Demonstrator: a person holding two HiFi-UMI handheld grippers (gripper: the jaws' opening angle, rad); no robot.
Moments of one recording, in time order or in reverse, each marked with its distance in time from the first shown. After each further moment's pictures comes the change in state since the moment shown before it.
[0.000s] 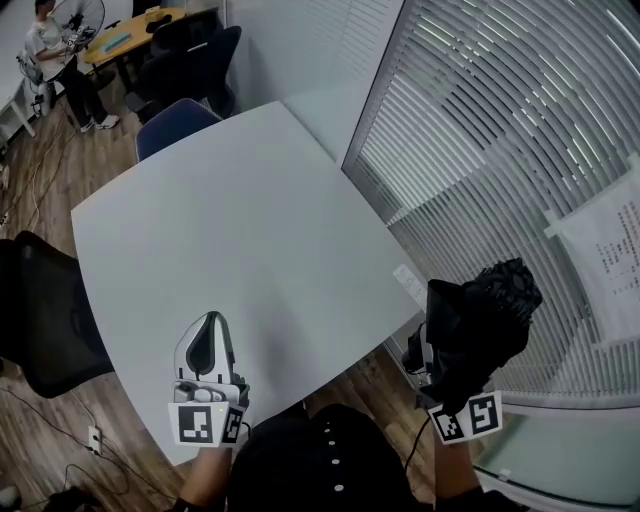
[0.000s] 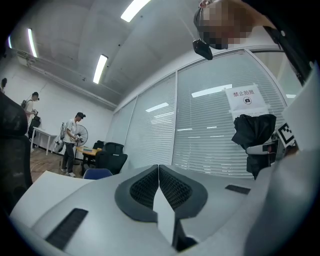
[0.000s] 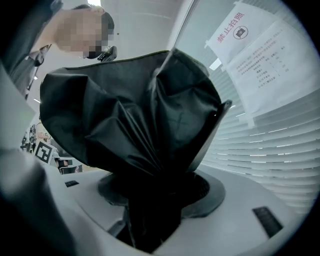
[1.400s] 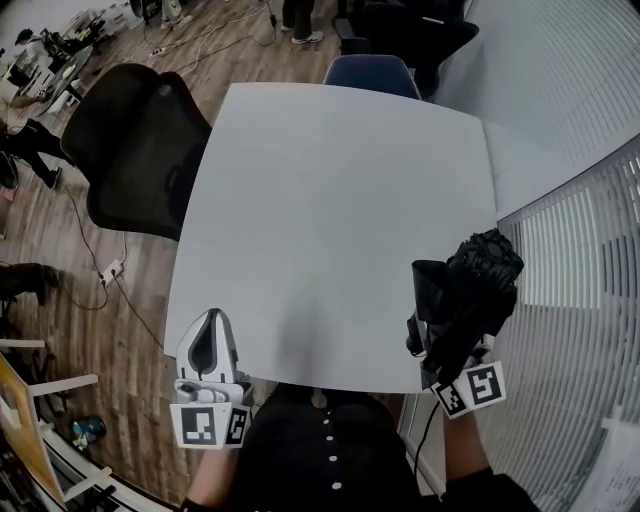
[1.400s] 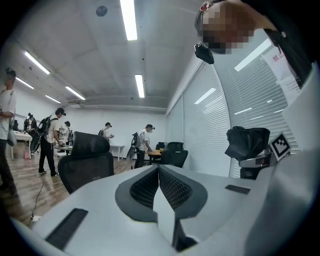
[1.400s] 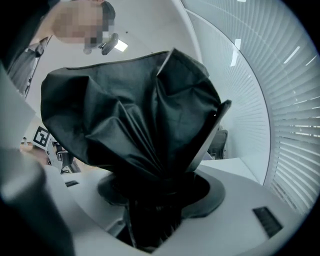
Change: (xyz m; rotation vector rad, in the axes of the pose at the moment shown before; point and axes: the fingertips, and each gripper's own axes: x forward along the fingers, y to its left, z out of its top) left arm -0.145 0.060 0.007 0.064 0.047 0.743; right arm 0.170 0.142 -0.095 0.045 0.229 0.792
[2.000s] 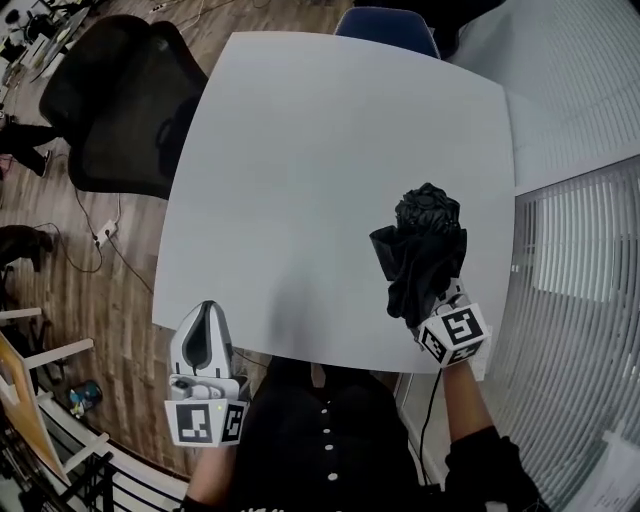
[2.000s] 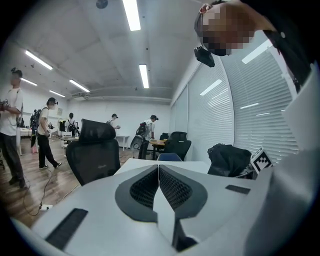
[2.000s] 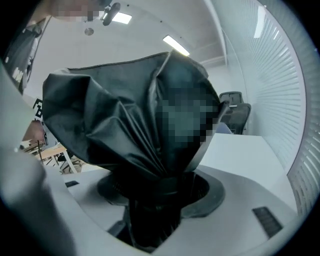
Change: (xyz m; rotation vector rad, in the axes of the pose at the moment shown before) left arm -0.014 0.006 -0.039 -0.031 0.112 0.054; right arm 0.066 0.002 -0.118 -0.094 0.341 0.198
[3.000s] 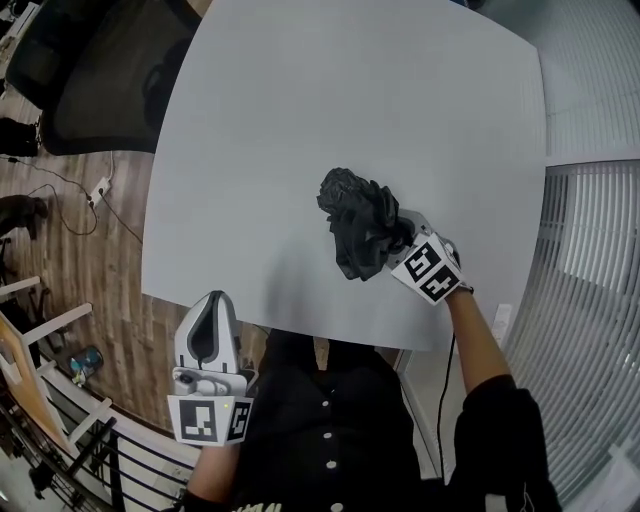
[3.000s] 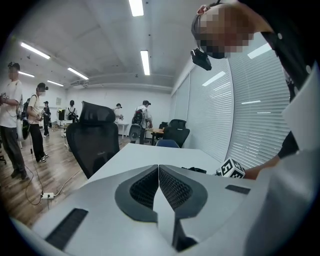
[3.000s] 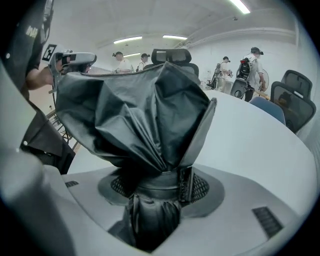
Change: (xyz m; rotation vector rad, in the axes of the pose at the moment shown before) left arm -0.005 -0.002 -0.063 -0.031 0.150 -0.019; right arm 0.100 0.044 -0.138 -0.347 0.467 0.377
